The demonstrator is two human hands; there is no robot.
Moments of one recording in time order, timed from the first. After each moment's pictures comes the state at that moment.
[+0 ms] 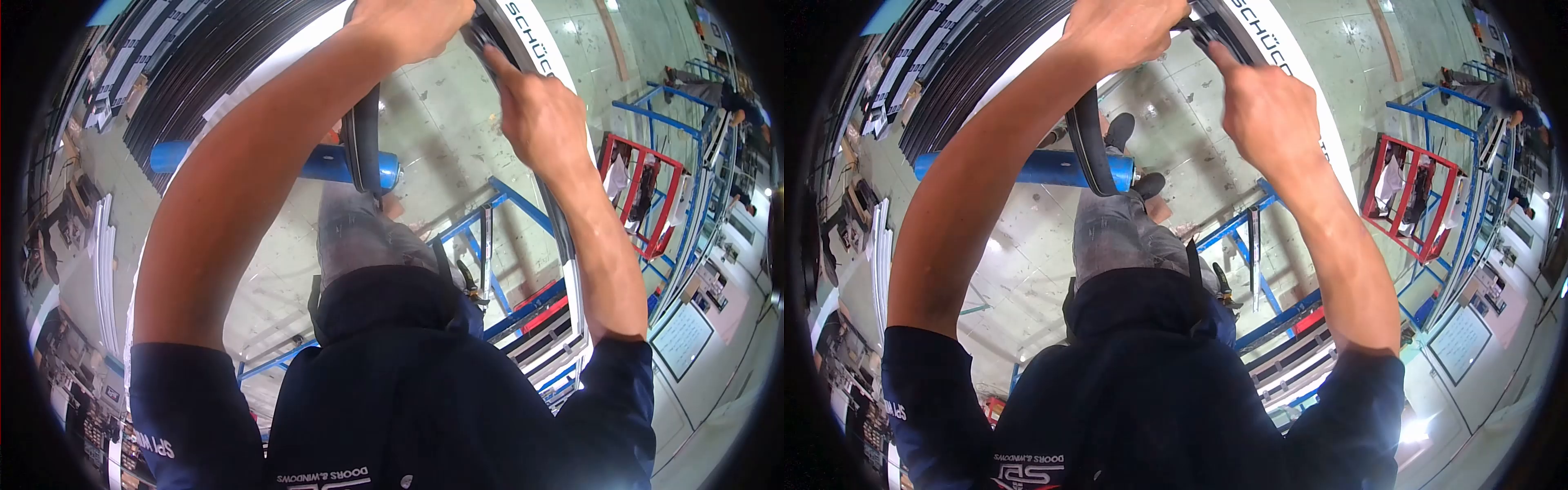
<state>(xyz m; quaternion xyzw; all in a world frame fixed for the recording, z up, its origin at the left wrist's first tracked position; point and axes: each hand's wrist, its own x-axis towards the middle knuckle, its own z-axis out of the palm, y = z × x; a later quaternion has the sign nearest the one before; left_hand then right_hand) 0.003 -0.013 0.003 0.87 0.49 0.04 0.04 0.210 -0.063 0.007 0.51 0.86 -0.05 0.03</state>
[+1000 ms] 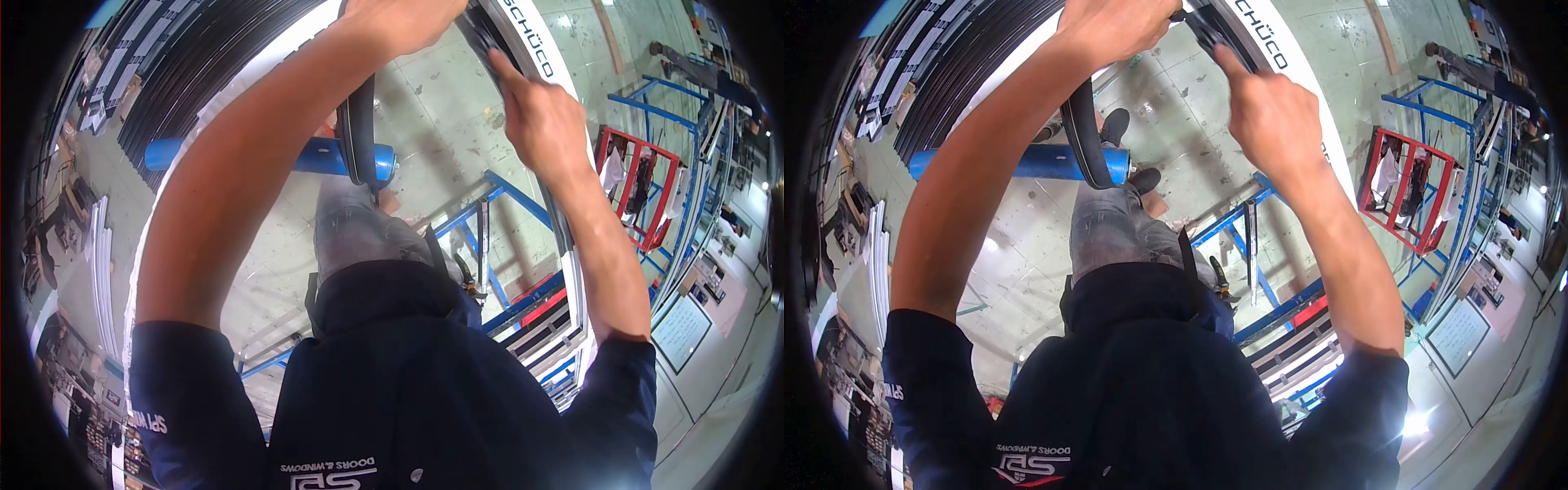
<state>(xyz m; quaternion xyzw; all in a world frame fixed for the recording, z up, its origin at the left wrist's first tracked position) 0.005 -0.007 -0.012 0.87 0.50 0.02 0.04 0.225 -0.077 0.005 0.52 0.85 -0.05 0.05</state>
